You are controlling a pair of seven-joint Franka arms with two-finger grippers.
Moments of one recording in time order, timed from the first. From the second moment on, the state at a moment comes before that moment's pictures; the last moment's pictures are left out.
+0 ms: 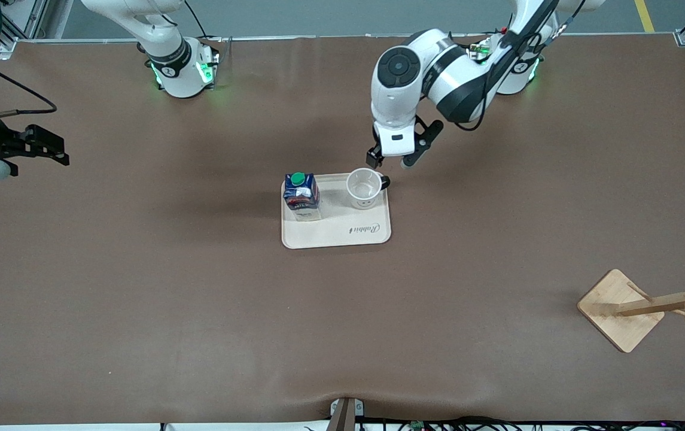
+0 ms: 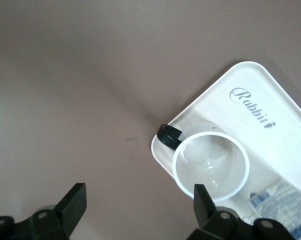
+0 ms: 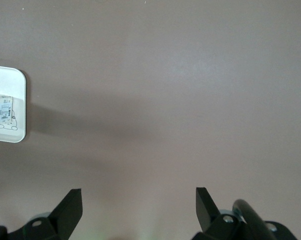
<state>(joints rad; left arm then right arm) -0.23 0.28 -0.63 -1.98 0.13 2.10 -1.84 0.01 -0.01 -0.05 -1.64 0.00 1.56 -0.25</state>
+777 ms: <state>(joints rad) -0.30 0.49 -0.63 -1.96 0.39 2.23 -2.38 0.01 0.01 -0.05 -1.64 0.02 1.57 -0.25</state>
